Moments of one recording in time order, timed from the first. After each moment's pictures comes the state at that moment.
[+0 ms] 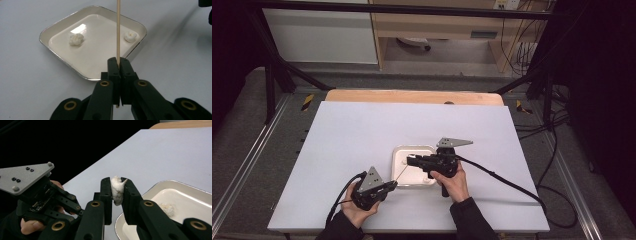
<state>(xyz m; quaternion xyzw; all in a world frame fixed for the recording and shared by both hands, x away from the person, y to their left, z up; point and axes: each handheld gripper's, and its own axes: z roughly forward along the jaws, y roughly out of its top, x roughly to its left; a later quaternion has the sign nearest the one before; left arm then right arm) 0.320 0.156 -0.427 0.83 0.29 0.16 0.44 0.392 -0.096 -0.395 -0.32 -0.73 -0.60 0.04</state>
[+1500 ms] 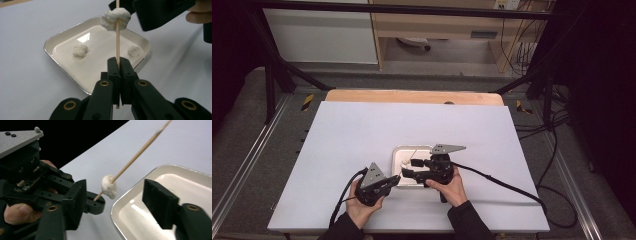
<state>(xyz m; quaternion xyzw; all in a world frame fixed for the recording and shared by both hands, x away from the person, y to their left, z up) 0.327 0.150 -0.425 0.81 0.32 0.16 0.47 0.384 -0.086 -0.409 -0.33 -0.76 -0.56 0.03</state>
